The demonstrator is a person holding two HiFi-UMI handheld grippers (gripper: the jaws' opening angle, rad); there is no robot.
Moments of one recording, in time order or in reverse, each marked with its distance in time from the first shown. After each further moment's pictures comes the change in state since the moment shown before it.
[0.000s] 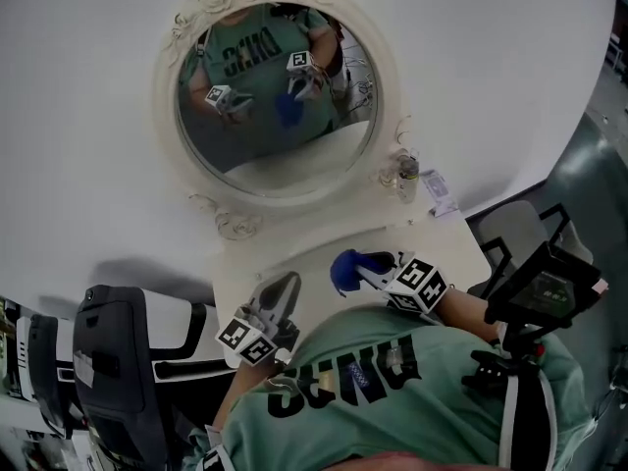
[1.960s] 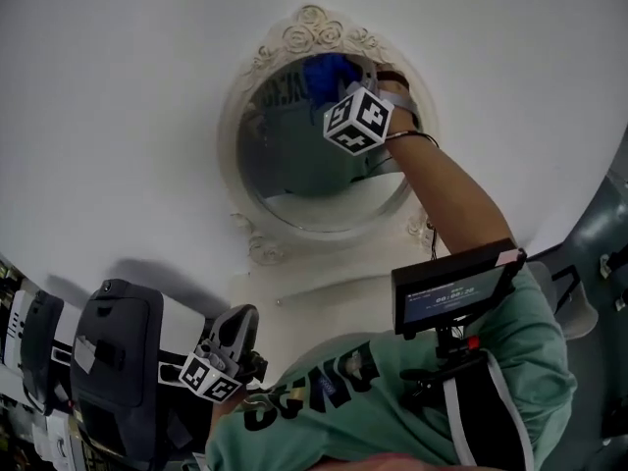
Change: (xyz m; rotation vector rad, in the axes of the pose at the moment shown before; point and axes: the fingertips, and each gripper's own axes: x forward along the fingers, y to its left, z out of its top) left arm -0.108 -0.003 0.122 0.164 -0.236 0.172; right arm 0.016 -0.186 0.470 -0.909 -0.217 -0.969
